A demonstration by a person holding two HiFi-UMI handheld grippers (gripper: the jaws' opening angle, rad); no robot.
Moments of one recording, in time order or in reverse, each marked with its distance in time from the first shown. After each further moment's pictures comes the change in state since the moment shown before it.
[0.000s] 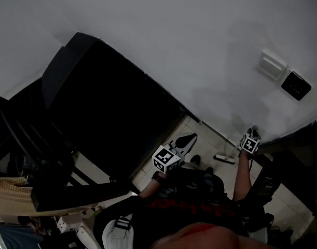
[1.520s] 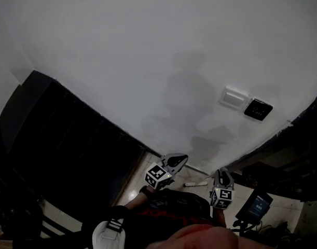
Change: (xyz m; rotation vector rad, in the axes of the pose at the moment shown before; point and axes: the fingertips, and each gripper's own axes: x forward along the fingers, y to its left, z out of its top) left arm 0.103 -0.011 0.014 0.058 0.001 -0.366; right arm -0.225 0.069 0.059 -0.054 -0.287 0.100
